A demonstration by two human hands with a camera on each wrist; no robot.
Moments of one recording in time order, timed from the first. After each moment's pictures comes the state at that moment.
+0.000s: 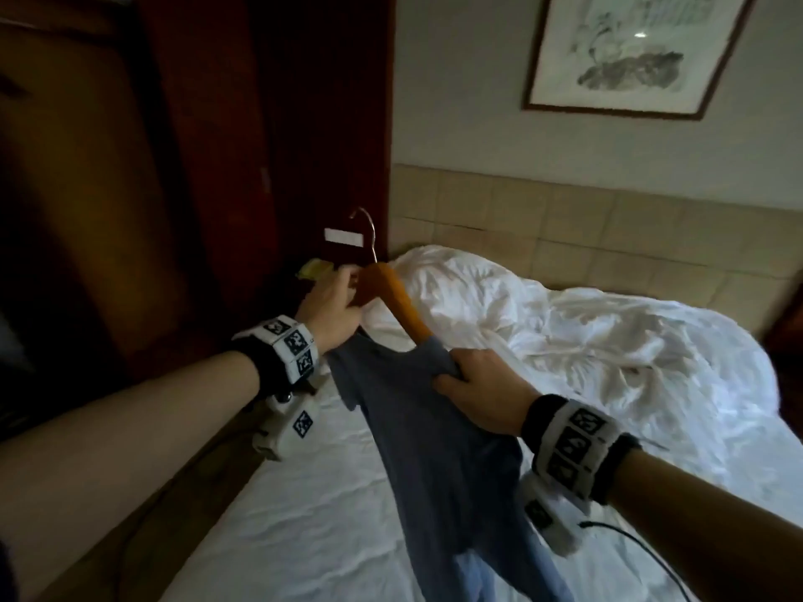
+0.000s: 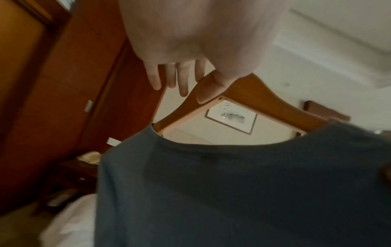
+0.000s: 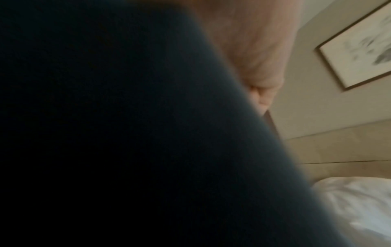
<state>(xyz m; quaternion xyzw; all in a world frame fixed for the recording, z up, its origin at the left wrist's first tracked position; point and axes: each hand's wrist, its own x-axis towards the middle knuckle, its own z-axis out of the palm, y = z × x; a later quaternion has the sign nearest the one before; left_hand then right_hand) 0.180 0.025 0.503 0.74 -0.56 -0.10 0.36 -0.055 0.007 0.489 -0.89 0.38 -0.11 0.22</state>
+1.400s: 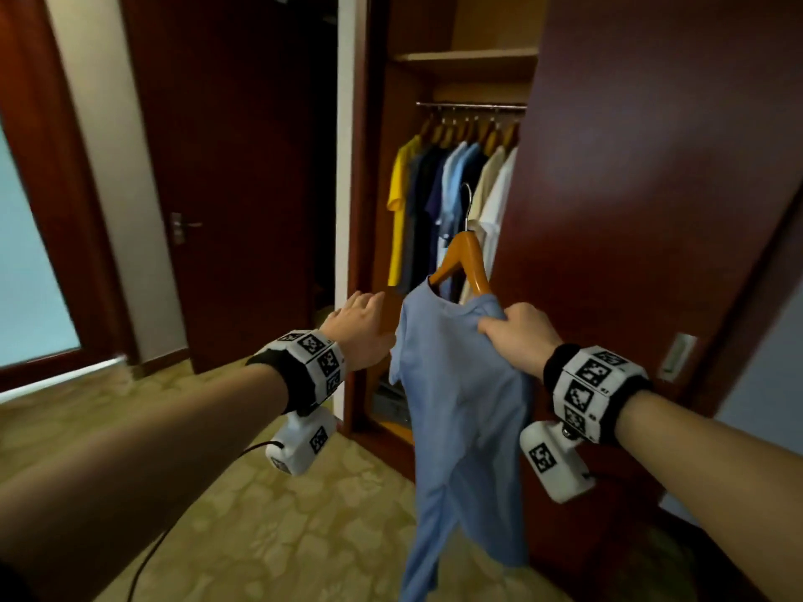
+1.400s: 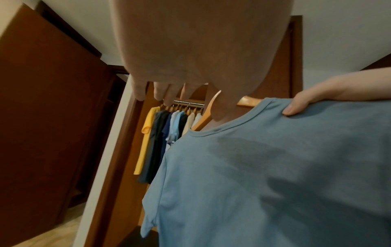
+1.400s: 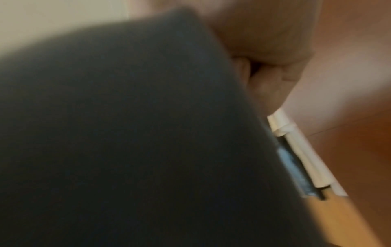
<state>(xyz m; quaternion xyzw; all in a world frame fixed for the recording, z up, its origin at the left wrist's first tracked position) 0.511 1.170 0.504 0.95 0.24 0.12 0.13 0.624 0.976 0.539 -0.89 -0.29 0.03 0.34</state>
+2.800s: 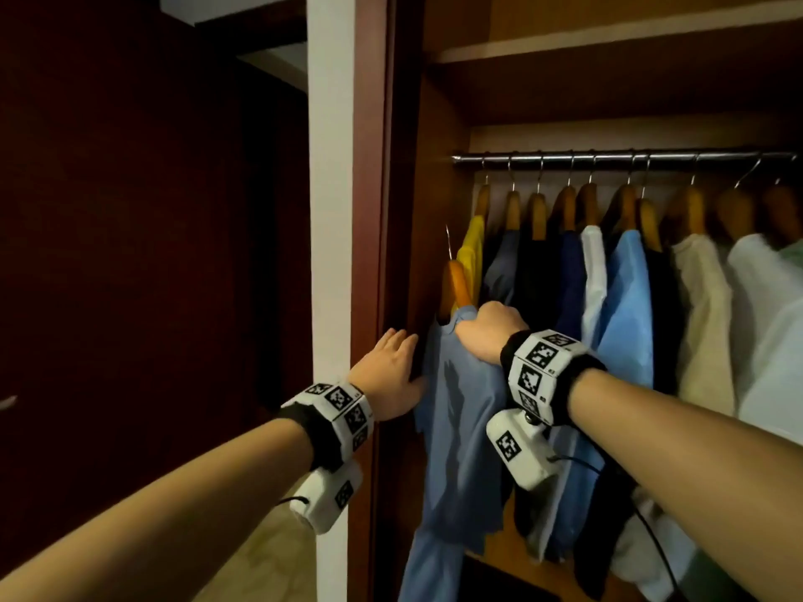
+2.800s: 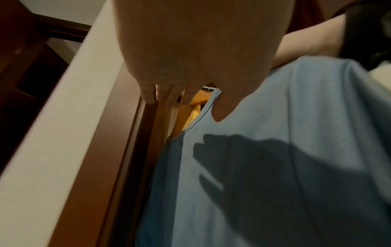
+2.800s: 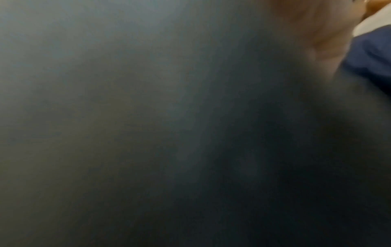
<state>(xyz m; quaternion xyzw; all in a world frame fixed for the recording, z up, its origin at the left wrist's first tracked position) 1.073 1.827 0.570 0.98 0.06 0.16 0.13 1.146 1.687 0.633 -0.93 -0.20 -0.05 0.30</state>
